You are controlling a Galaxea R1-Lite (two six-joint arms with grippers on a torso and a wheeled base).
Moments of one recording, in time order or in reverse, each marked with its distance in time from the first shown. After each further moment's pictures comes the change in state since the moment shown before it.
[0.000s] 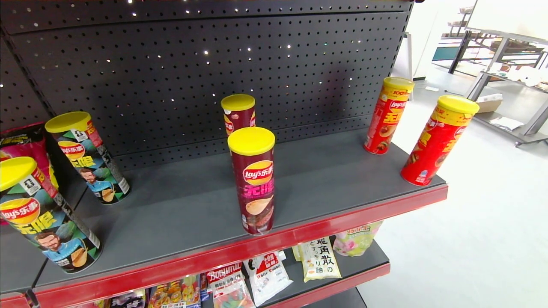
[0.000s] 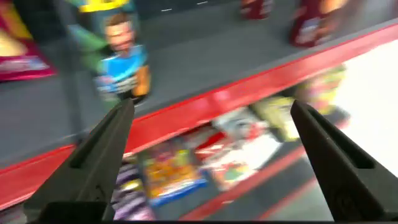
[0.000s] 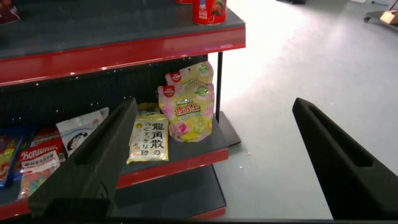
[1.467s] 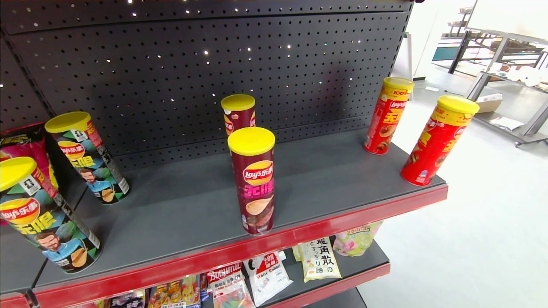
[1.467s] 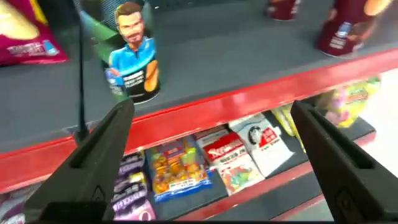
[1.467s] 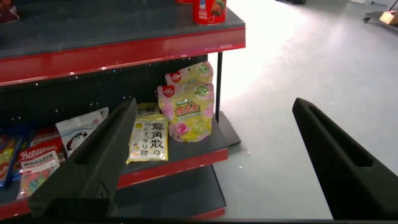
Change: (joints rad) left arm 0.419 0.103 0.093 -0.182 -0.319 -0.025; right arm 0.000 0.000 0.000 0.000 -0.001 -0.002
